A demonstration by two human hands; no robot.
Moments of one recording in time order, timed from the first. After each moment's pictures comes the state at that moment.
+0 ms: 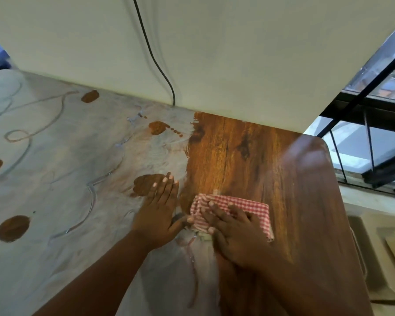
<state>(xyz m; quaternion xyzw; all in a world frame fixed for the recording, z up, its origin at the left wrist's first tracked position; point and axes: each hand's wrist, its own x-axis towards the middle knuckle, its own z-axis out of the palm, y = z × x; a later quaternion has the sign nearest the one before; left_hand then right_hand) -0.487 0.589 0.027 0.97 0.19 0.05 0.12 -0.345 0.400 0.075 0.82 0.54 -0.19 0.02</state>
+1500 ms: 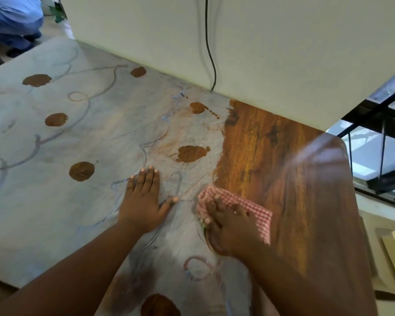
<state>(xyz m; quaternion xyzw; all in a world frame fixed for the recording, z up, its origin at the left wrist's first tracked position) -0.629 0.597 0.026 0.92 0.39 0.00 0.09 -0.467 0.420 0.087 0.83 0.52 -0.19 0.09</state>
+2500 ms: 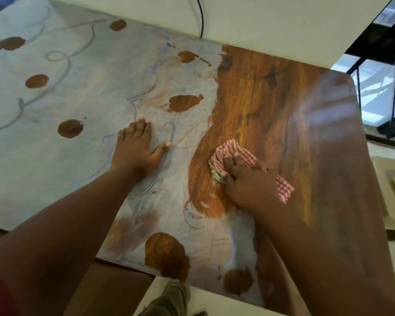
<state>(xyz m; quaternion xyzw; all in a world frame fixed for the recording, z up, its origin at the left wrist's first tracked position) -0.633 0.599 0.024 0.92 0.39 0.01 0.09 -0.477 0.370 0.074 0.88 0.44 -0.16 0.05</state>
